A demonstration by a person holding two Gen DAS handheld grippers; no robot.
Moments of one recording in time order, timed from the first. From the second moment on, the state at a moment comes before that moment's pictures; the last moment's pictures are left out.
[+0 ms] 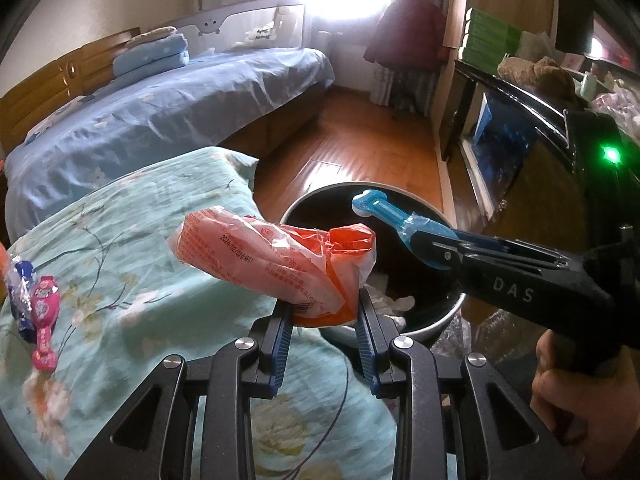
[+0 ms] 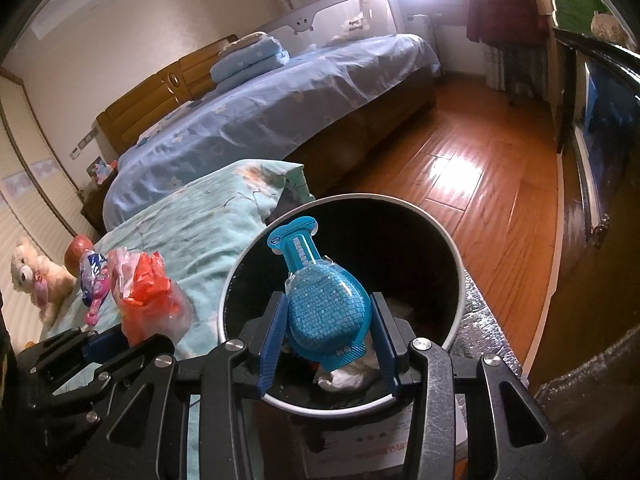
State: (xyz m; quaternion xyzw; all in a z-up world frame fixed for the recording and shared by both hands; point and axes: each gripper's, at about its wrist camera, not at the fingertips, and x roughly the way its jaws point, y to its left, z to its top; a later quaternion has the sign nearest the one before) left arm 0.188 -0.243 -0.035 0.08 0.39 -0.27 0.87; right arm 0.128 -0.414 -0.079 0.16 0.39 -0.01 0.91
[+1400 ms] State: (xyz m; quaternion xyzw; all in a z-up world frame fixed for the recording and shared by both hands) left arm 0.213 -0.283 -0.047 0.10 0.40 -0.28 0.86; right arm 0.158 -0.444 -0.087 0.18 0.41 -0.02 0.89
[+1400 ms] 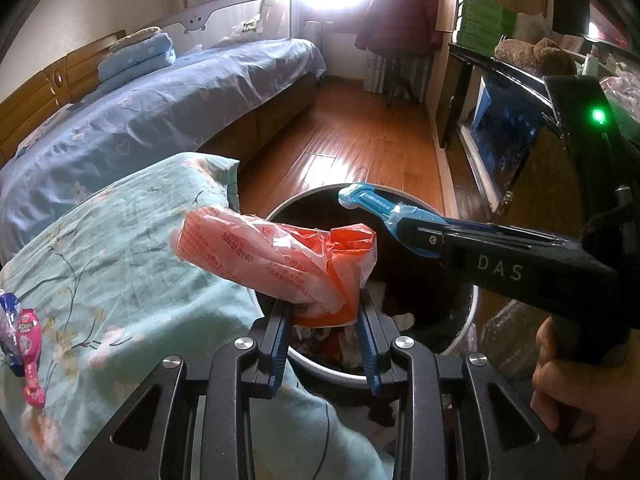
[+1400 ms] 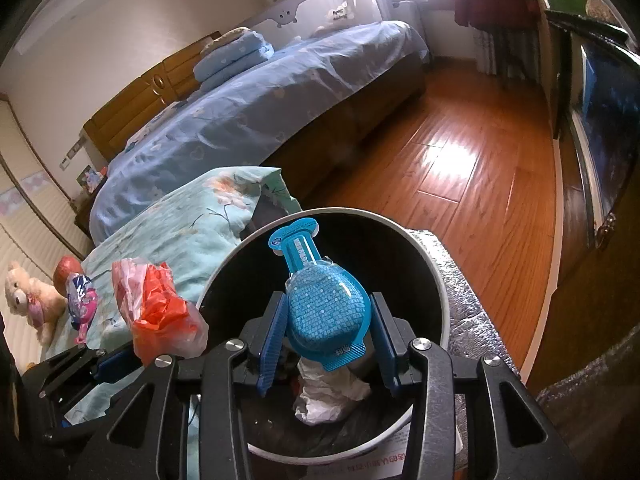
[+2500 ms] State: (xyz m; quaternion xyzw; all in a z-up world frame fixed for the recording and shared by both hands) left arm 0.176 -0.164 -0.044 0.03 0.40 -0.18 0.90; right arm 0.143 -0.375 -0.075 0.20 0.39 0.03 0.90
